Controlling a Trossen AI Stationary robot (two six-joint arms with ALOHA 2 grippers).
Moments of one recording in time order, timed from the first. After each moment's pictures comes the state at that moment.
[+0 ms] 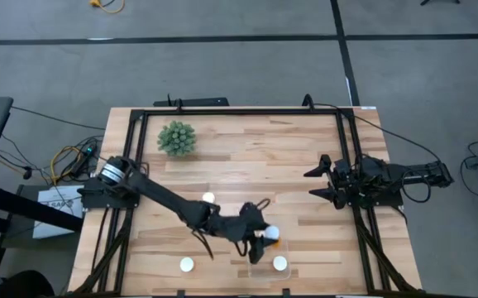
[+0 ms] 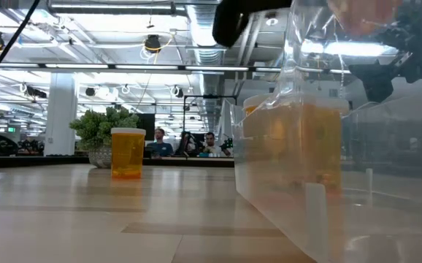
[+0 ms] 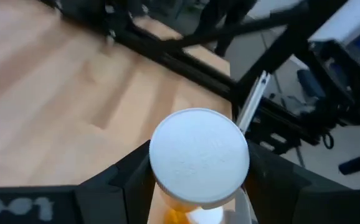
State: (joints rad) left arm -0.41 1.96 1.42 0.16 -0.30 -0.67; right arm 0.10 0.01 0.02 -0.01 -0.05 0.26
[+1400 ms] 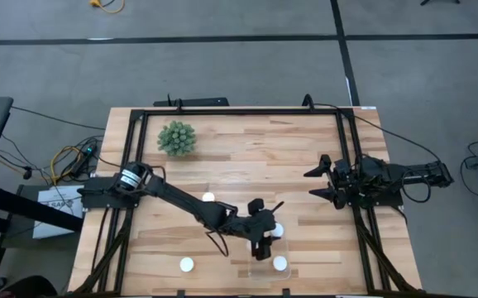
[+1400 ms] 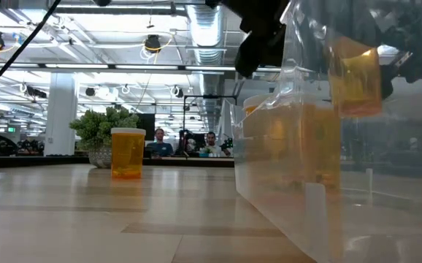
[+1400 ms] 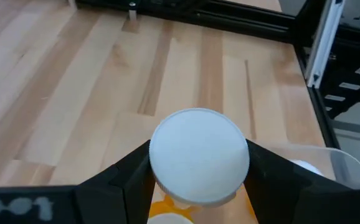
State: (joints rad) left arm -0.36 2.11 1.59 -0.06 -0.29 -0.40; right arm 0.10 0.01 0.02 -0.01 -0.05 0.26
